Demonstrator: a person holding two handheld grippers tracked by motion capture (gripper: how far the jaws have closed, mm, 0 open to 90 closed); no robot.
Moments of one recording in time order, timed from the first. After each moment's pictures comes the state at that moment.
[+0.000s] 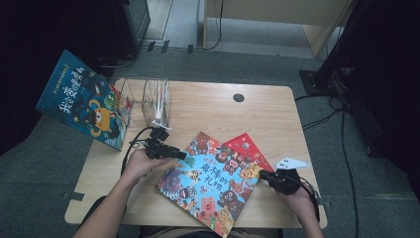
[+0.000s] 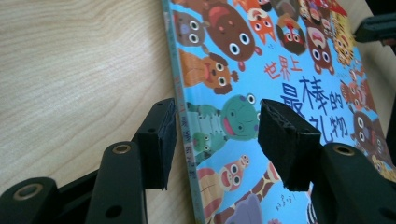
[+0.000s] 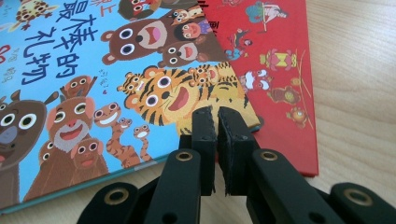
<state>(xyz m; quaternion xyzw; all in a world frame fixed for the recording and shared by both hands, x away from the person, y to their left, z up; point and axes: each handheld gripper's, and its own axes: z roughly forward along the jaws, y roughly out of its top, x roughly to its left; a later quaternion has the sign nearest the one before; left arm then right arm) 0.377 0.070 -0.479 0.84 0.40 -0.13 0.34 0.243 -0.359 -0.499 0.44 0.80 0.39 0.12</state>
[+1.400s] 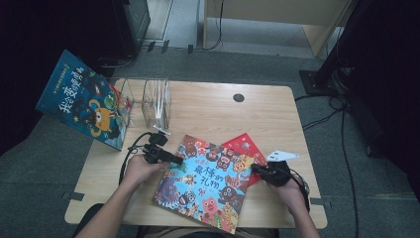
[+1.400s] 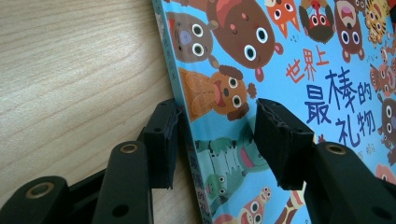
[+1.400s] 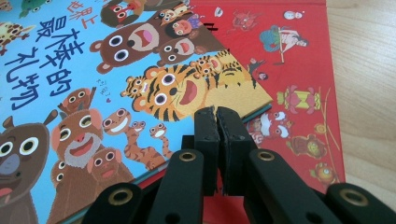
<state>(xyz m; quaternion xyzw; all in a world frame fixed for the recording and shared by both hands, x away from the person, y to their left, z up) 0.369 0.070 -0.490 0.83 0.46 -0.13 0.28 0.269 -0.339 -0.502 0.44 0.80 0.39 0.11</state>
